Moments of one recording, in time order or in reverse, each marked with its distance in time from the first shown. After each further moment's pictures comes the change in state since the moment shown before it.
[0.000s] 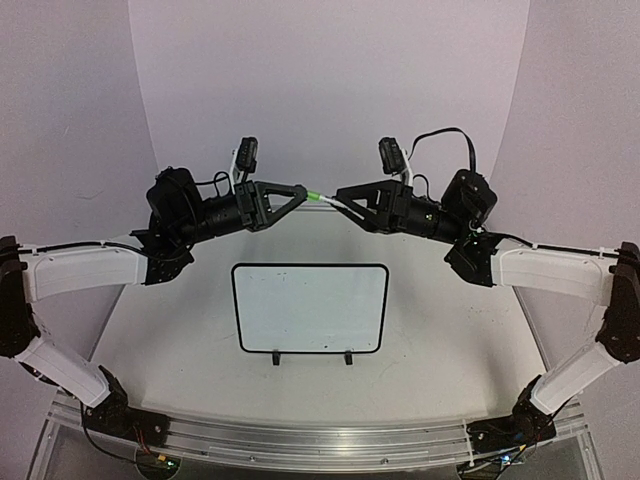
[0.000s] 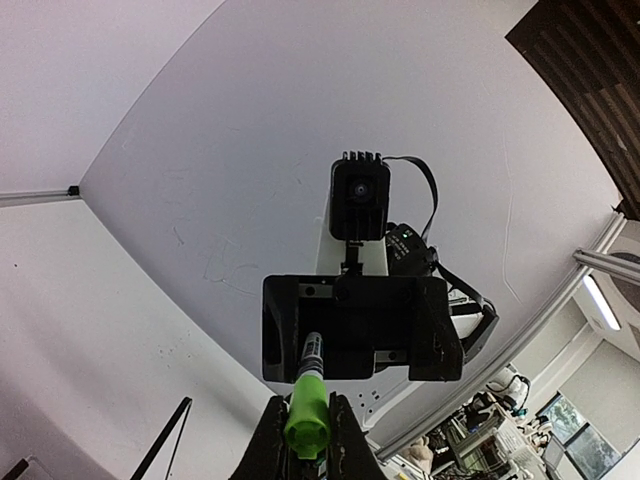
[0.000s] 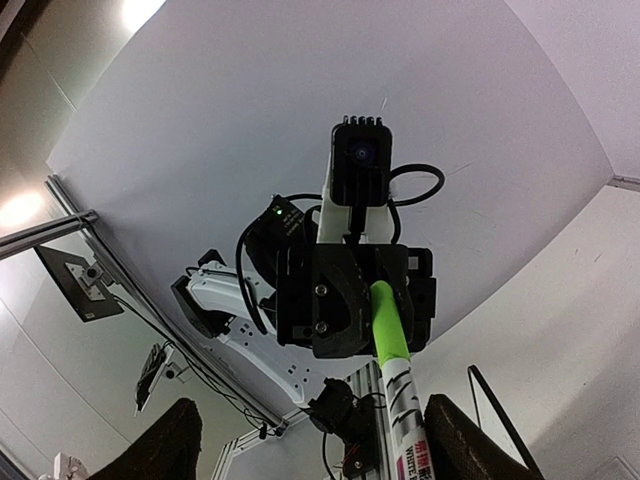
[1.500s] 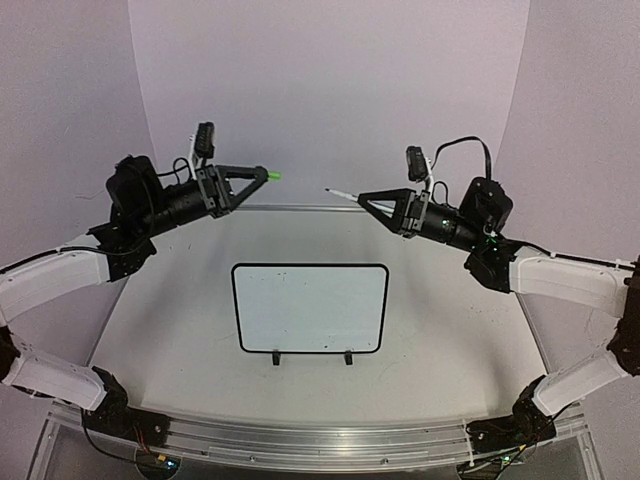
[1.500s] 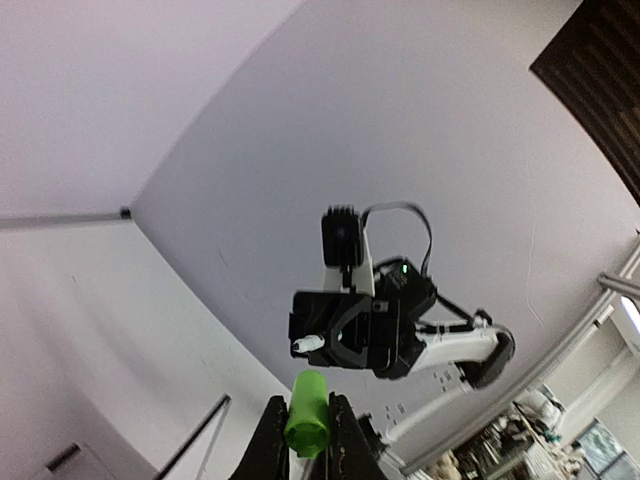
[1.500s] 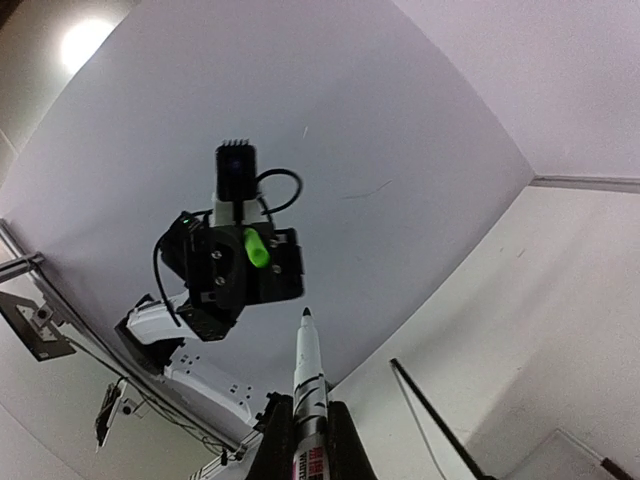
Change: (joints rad) left arm 0.090 -0.191 -0.017 -0.221 -0.037 0.053; right arm -0.074 -0.099 -0.105 -0.099 0.115 -0.047
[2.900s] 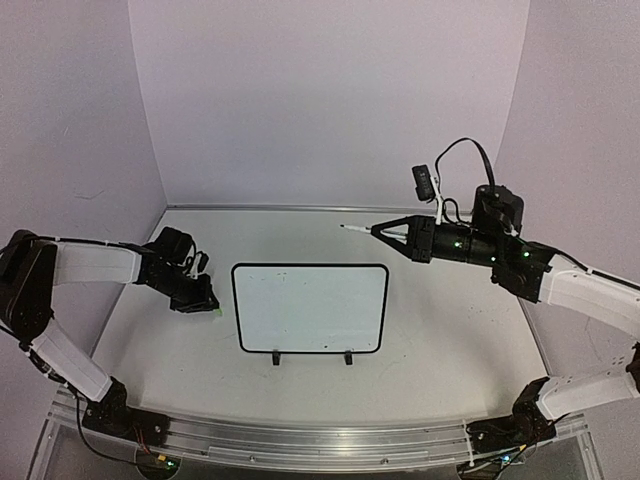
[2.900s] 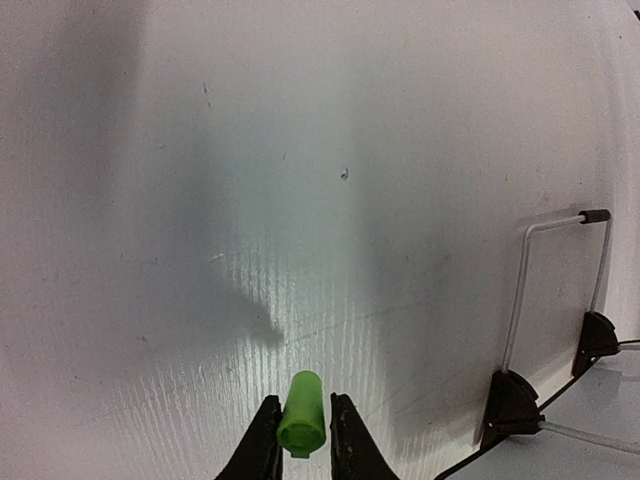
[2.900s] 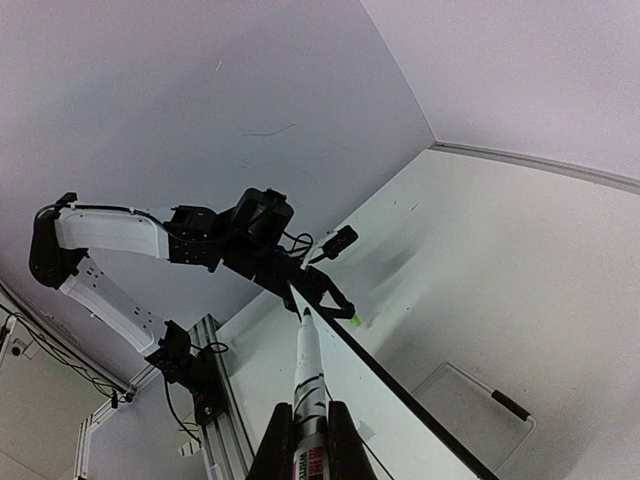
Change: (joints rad) left arm 0.293 0.281 -0.166 -0.827 -0.296 0.377; right arm 0.031 -0.207 -0.029 -0.498 0.141 -0.392
